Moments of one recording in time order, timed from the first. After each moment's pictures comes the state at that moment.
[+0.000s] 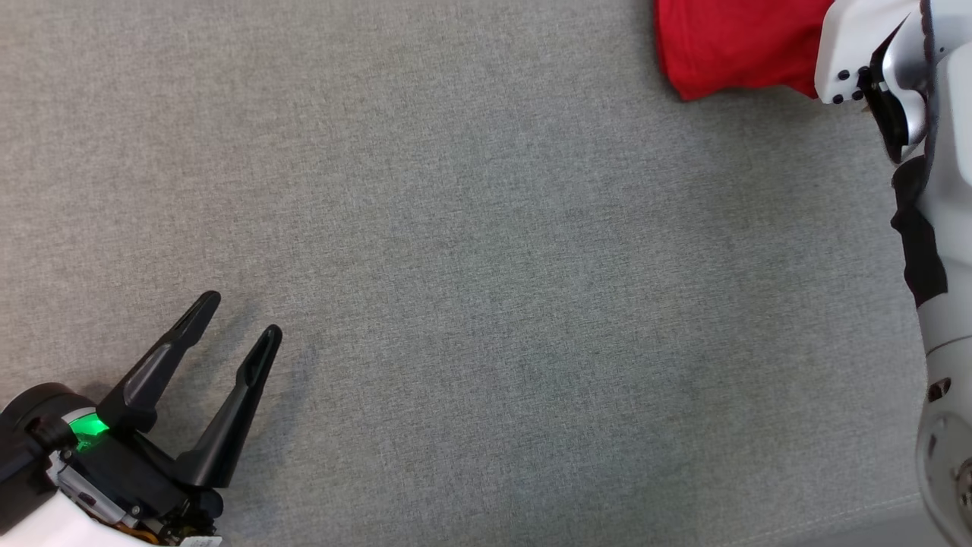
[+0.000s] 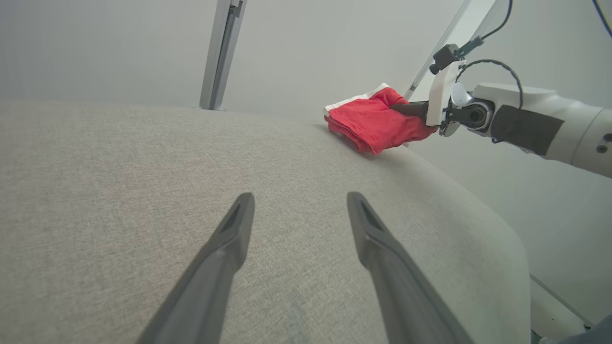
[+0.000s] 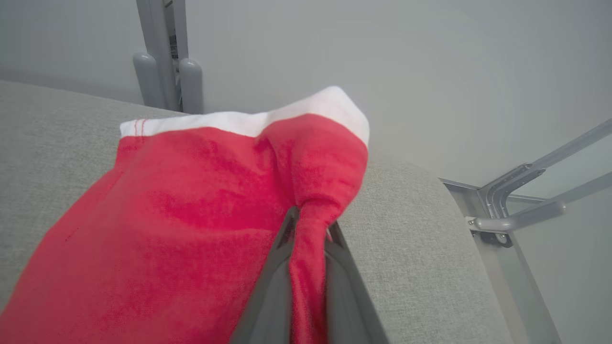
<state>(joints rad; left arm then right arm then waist) 0.00 0.65 -0.31 -0.34 -0.76 -0.13 -0.26 -1.24 -0.09 -0.09 1.05 -0.22 0.13 0.11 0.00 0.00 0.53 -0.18</state>
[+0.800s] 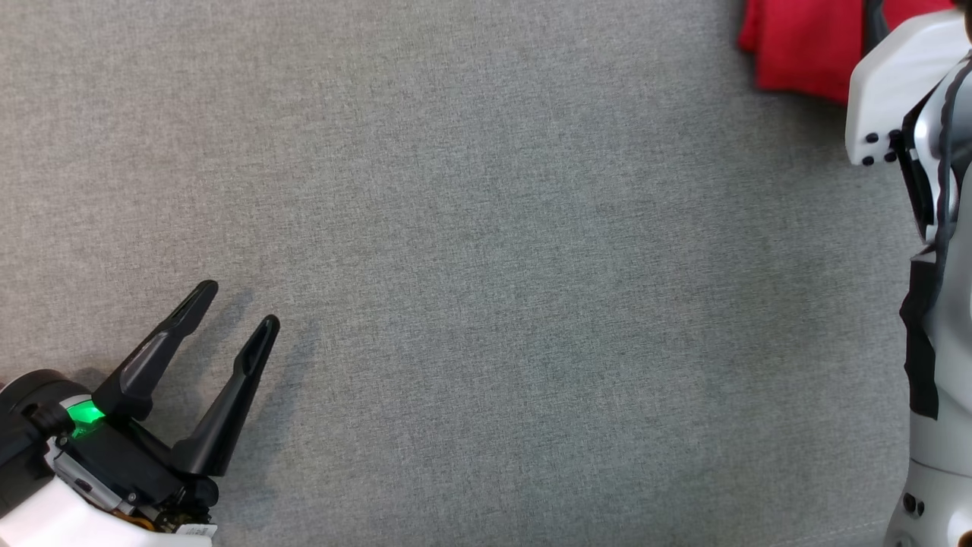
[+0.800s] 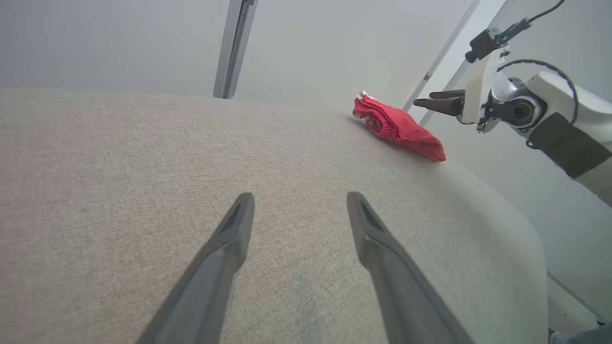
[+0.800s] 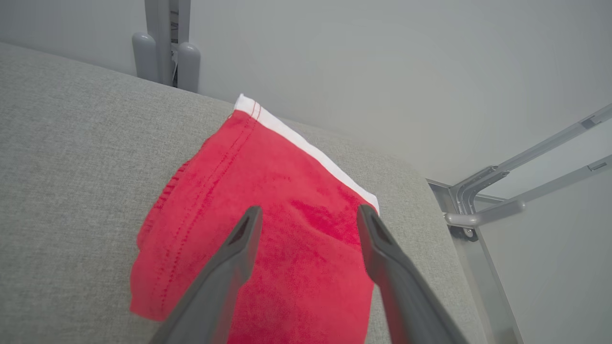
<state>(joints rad) -0.04 0.69 -0.33 -0.33 -0.78 -0.13 -0.26 -0.85 -0.05 -0.11 0.23 -0.31 0.13 0.50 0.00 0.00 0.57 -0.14</state>
